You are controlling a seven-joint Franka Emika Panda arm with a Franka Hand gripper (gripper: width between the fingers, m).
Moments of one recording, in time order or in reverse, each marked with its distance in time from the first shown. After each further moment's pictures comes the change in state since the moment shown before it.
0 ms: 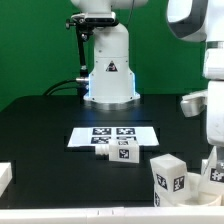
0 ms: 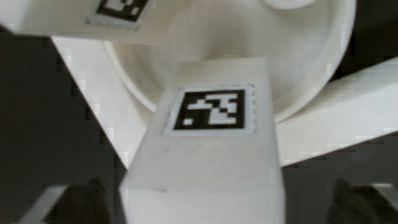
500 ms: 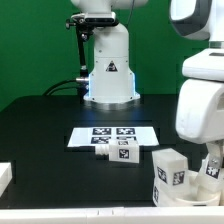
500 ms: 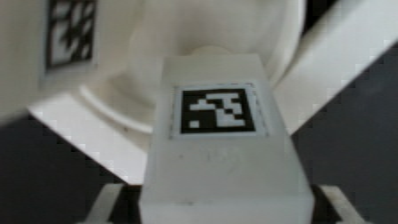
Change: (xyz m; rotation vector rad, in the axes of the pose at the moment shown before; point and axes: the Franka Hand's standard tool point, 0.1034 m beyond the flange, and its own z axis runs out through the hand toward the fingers) arm 0.002 0.002 0.001 0.026 -0.055 0.567
